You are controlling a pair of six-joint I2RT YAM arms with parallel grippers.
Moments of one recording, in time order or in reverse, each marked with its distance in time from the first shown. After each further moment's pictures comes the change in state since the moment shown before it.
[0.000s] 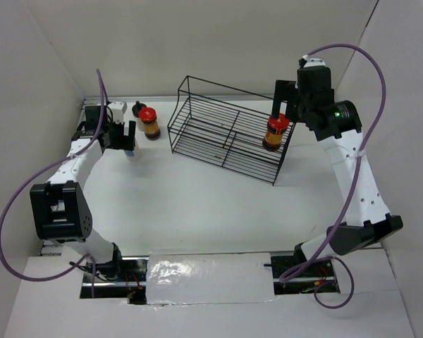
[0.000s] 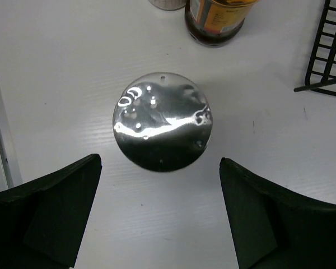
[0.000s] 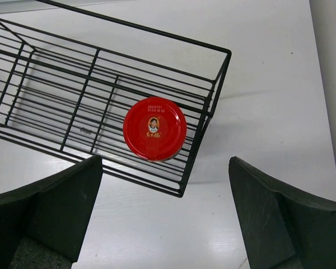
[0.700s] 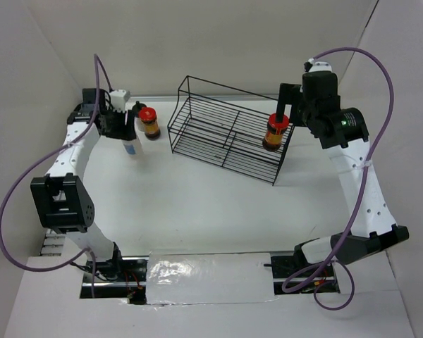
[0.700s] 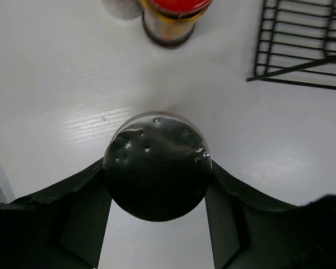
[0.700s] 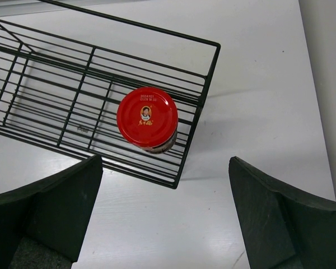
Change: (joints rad) left arm -0.005 0.114 0.235 -0.221 0.116 0.023; right arm 0.005 -0.076 -0.048 0.000 0.023 0.001
